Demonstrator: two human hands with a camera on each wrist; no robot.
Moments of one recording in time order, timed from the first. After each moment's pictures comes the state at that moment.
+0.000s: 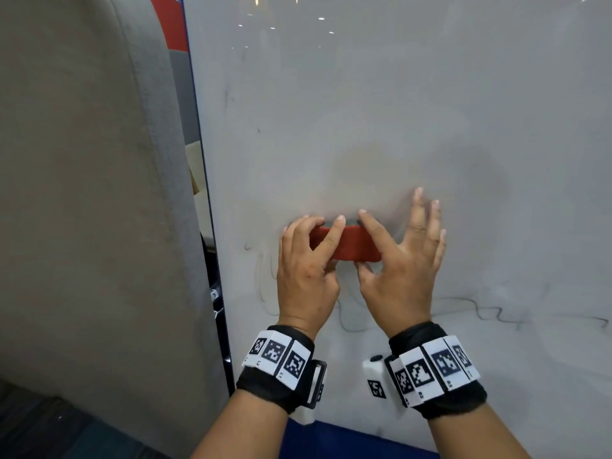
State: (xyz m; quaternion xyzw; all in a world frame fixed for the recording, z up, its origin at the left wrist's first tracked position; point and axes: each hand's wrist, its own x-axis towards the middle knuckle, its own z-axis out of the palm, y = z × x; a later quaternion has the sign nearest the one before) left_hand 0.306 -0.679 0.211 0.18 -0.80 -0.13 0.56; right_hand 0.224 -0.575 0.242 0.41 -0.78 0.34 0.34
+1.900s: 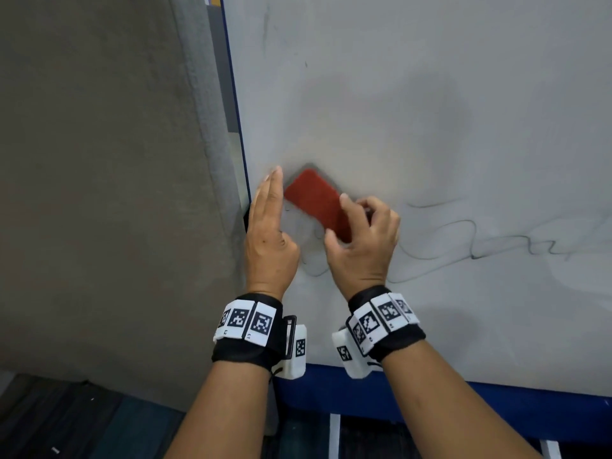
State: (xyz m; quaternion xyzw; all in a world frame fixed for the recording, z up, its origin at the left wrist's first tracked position) left_hand 0.391 -0.763 0.188 0.20 -0.79 -0.25 0.53; right_hand 0.293 -0.676 0.166 0.36 -0.71 0.46 0.38
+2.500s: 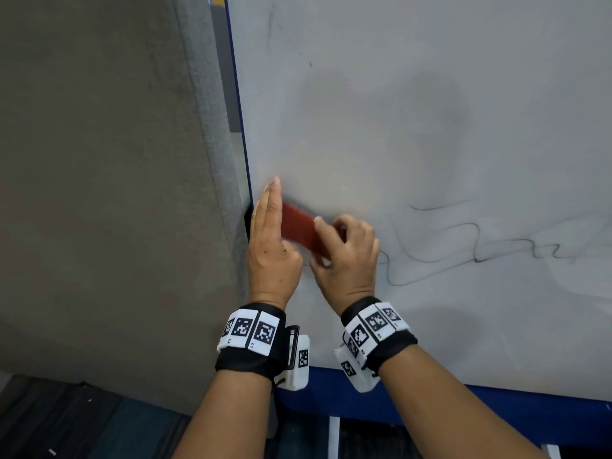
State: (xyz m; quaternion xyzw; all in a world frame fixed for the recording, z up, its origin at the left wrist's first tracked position) left_hand 0.389 -0.764 0.173 0.21 -0.77 -0.28 0.53; right_hand 0.300 -0.685 0.143 0.43 -0.74 0.37 0.37
